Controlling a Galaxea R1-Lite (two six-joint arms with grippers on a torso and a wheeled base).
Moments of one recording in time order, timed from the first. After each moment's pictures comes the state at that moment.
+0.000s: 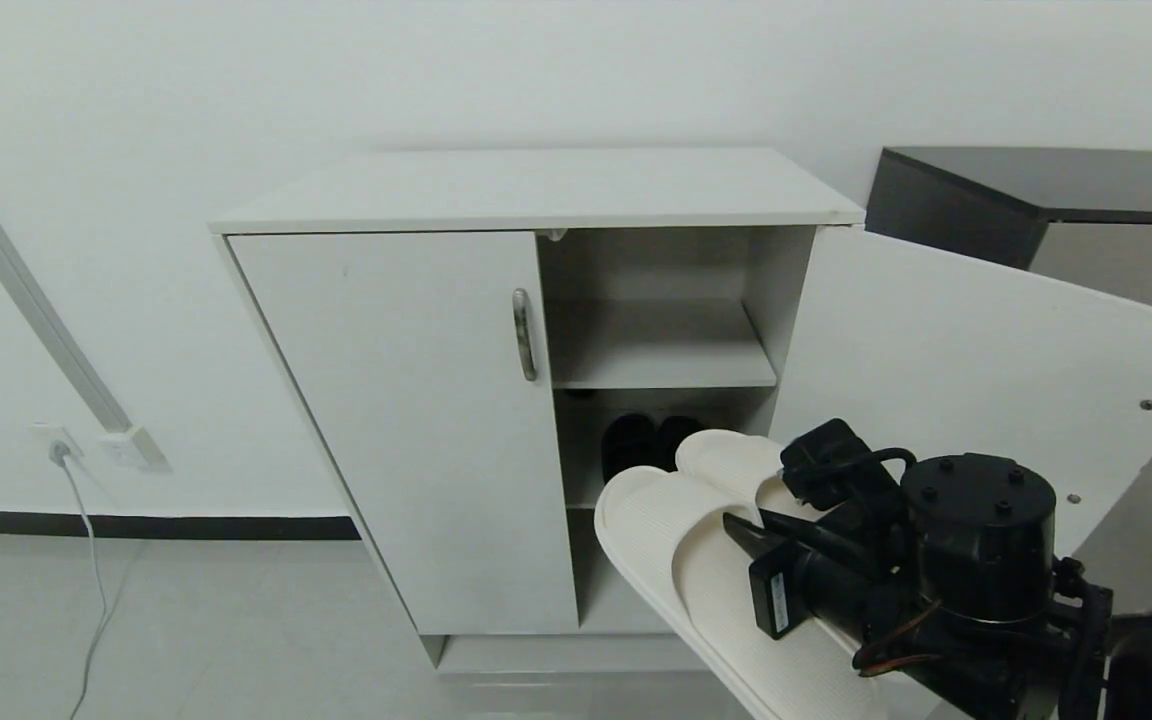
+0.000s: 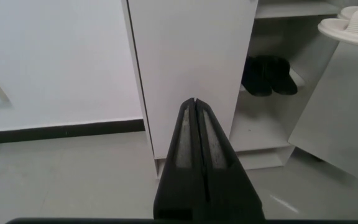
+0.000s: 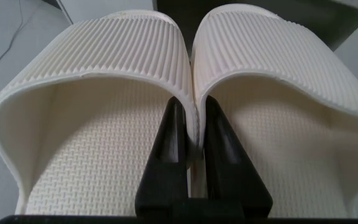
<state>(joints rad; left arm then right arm) 0.00 0.00 0.00 0.01 -0.05 0.03 0.82 1.74 -0.56 -0.93 -0.25 0.04</state>
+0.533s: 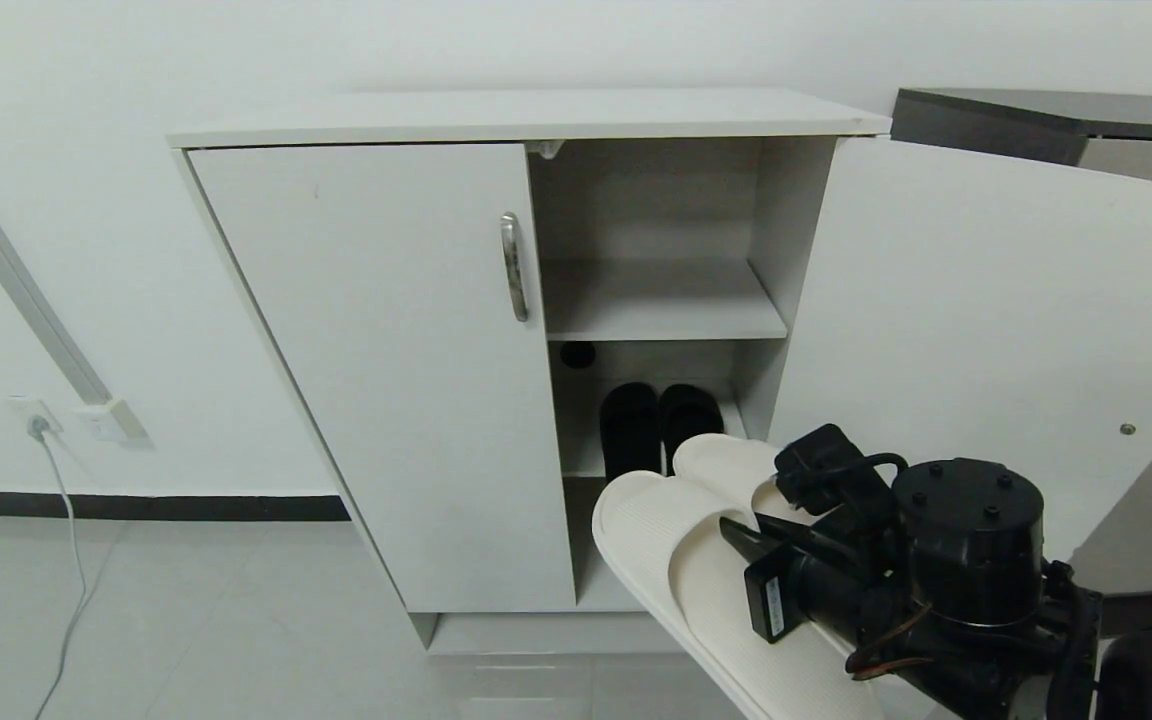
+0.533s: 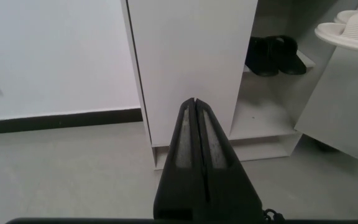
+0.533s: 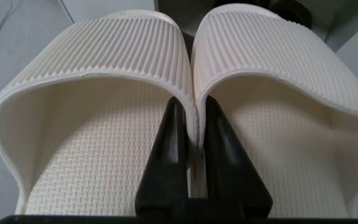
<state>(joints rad) 0.00 0.00 0.00 0.01 -0.05 0.03 0.83 1.76 -0.55 -0.94 -0.25 0.04</state>
